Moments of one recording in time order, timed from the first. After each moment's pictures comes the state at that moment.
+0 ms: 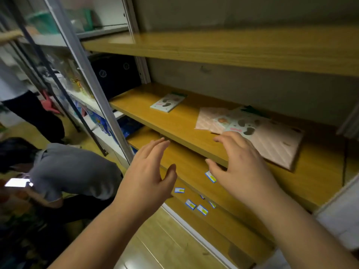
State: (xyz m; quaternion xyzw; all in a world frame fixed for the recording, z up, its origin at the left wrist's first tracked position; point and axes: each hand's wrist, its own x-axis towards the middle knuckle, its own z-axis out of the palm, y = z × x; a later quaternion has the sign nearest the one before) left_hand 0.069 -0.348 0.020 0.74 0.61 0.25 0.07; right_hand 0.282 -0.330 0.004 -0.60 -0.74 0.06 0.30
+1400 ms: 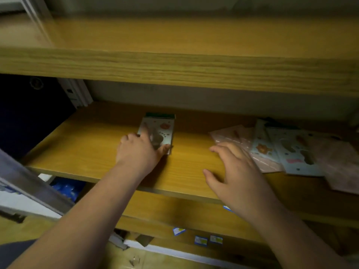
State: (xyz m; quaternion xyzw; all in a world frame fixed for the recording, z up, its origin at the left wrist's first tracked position) left_hand -0.016 0.072 -0.031 0.82 0.58 0.01 0.05; right_hand 0.137 -0.114 -0.019 -0.78 -0.57 0.02 0.25
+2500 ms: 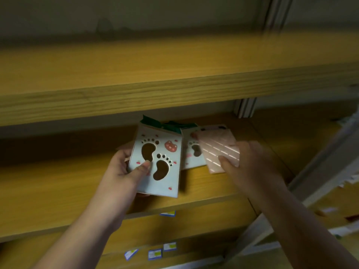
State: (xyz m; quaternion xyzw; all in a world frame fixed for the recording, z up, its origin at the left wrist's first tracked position) left_hand 0.111 -0.093 -0.001 0.62 0.36 0.26 0.65; right_hand 0.309 -0.272 -0.011 -0.93 -0.29 0.00 0.22
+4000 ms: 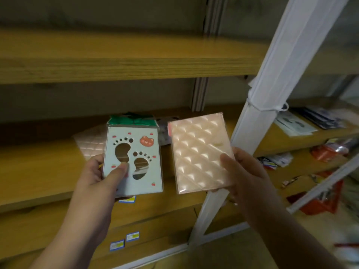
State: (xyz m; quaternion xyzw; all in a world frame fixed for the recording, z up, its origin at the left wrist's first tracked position) left_hand 0.105 -0.201 -0.009 0.53 0.34 0.31 0.72; right_hand 0.250 -0.413 0.029 -0.63 -0.19 0.24 0.71
